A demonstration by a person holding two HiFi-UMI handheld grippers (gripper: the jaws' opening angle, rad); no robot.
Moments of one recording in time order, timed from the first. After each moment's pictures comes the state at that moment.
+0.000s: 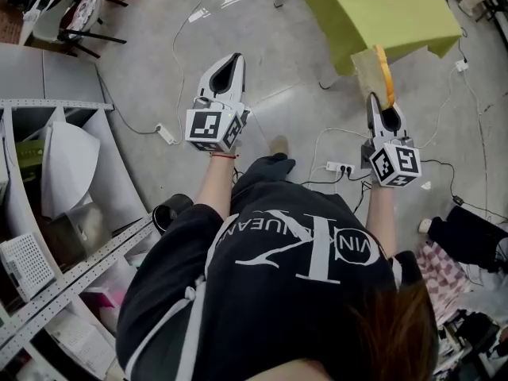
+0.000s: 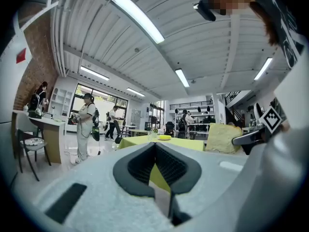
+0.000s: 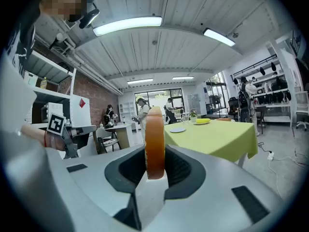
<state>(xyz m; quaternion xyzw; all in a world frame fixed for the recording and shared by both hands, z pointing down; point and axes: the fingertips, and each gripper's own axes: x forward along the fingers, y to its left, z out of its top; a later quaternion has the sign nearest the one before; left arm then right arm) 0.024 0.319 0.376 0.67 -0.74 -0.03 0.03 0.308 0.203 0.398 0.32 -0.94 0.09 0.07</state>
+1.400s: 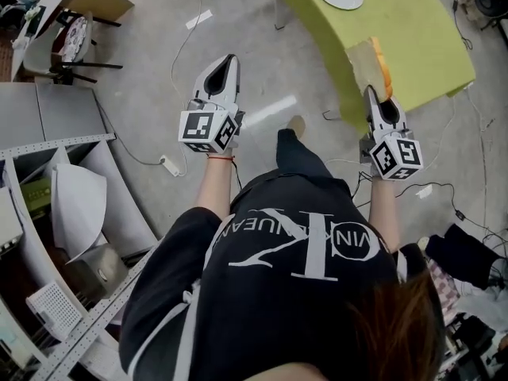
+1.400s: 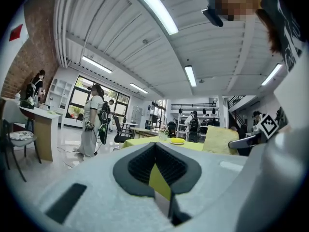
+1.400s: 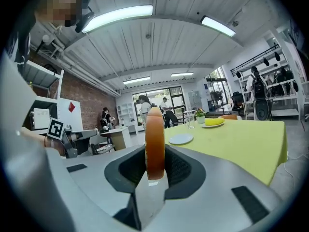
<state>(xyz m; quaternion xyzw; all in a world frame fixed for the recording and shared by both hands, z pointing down) -0.113 0.141 0.382 0.67 -0.73 -0.04 0.06 0.165 0.017 0.400 0.31 -0.94 0.12 0.06</state>
